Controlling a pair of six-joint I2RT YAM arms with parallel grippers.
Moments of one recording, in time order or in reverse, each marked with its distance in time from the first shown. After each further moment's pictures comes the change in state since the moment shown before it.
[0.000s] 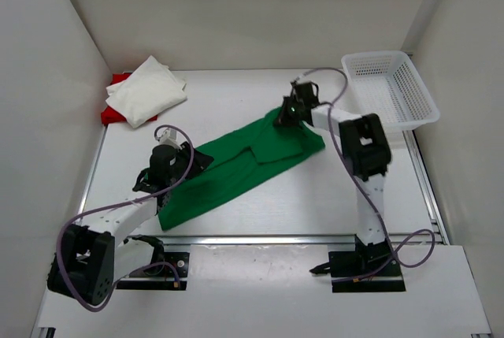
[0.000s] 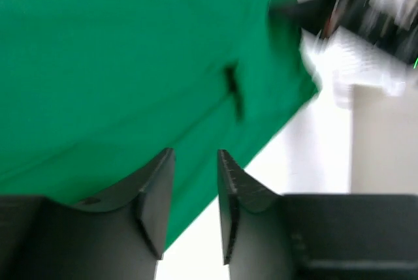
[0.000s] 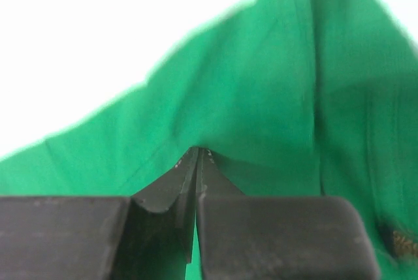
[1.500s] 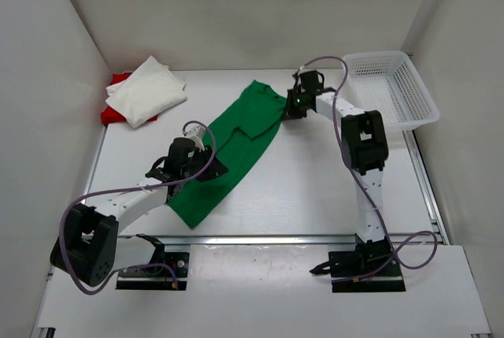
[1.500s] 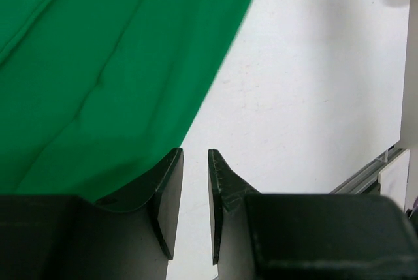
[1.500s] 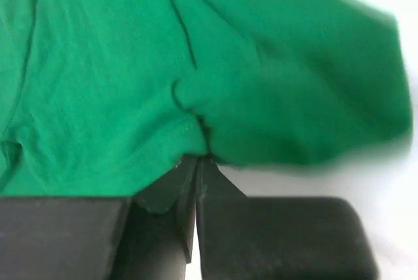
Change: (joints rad) left arm -0.155 0.111 0.138 -0.213 0.051 0.180; right arm -0.064 0.103 0.231 -0.229 -0.040 -0.203
